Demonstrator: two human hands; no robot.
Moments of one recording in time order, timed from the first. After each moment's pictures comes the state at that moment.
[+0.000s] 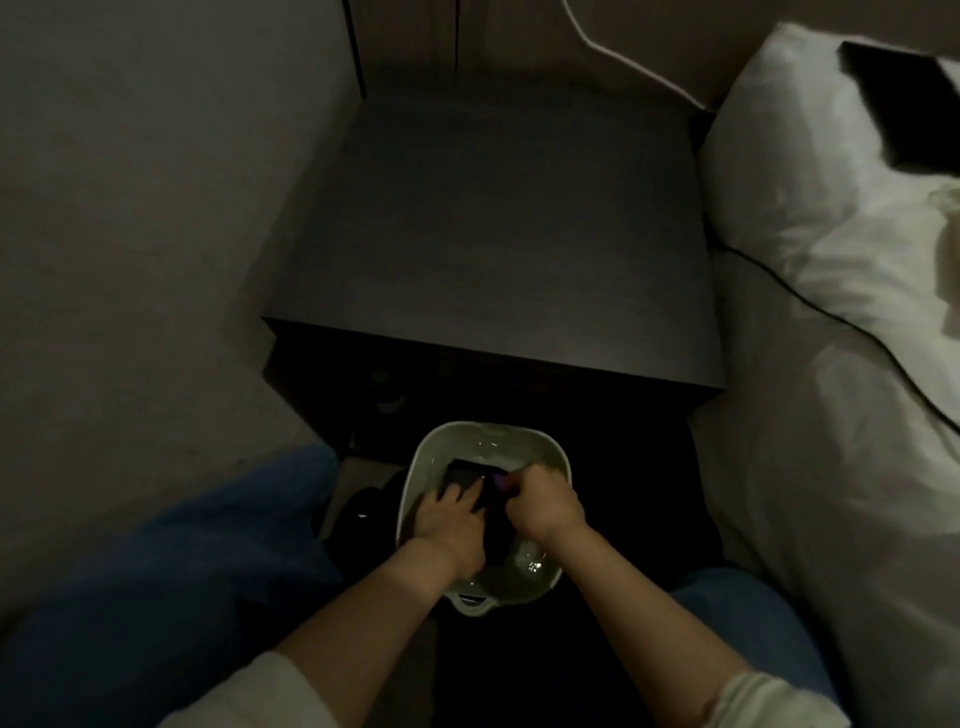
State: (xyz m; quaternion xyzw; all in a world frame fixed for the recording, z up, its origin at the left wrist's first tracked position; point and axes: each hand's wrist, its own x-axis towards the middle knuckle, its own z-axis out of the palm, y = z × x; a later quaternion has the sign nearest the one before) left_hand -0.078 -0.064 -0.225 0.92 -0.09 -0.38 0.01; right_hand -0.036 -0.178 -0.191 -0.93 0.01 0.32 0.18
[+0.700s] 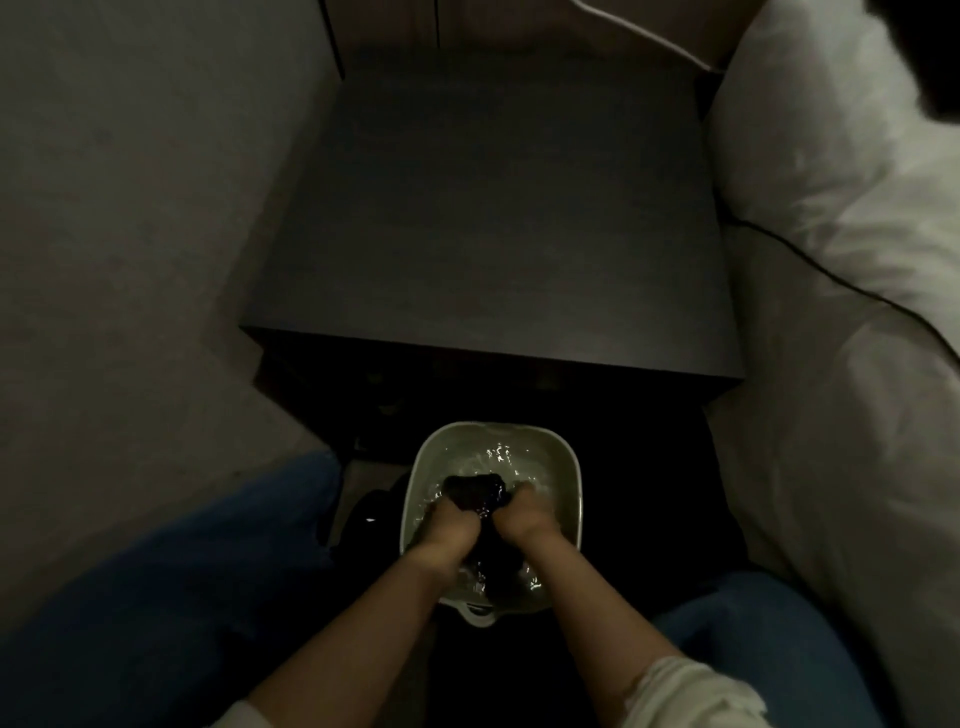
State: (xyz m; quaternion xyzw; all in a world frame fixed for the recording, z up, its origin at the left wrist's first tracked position) left_hand -0.074 -0.069 -0.251 0.69 0.40 -0.27 0.53; right_hand -0.039 -0.160 -0.234 -0.84 0.16 0.43 0.29
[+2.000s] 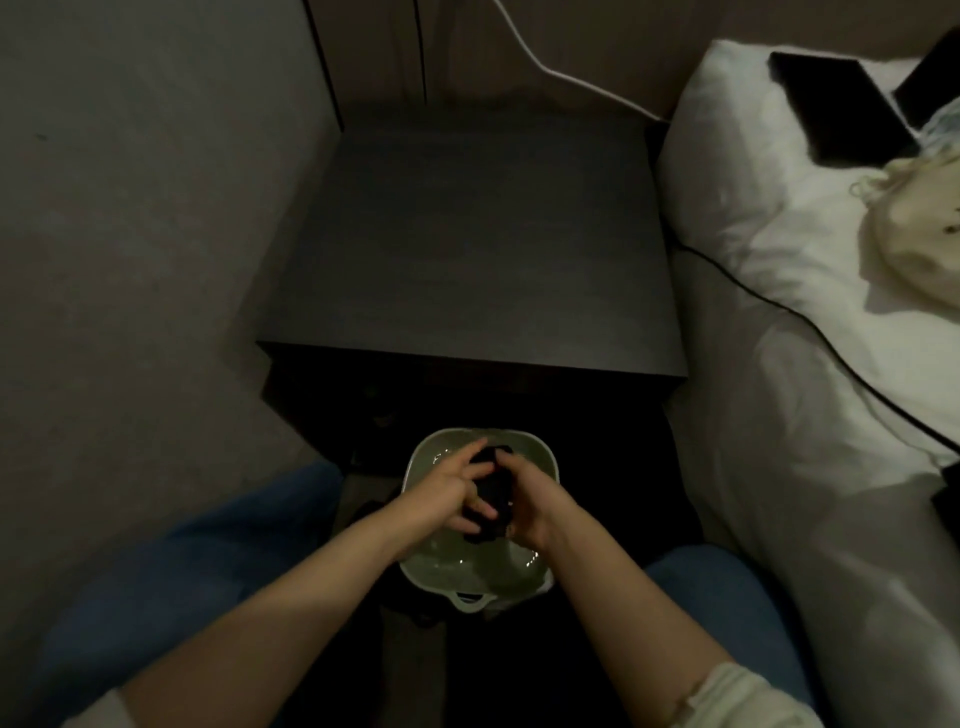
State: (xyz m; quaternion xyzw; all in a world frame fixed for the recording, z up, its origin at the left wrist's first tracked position) left_hand -0.066 -0.061 -0.126 0.67 0.21 -0.33 0.63; right_hand -0.039 -0.179 -0.181 -0.47 0.36 0.43 0.68
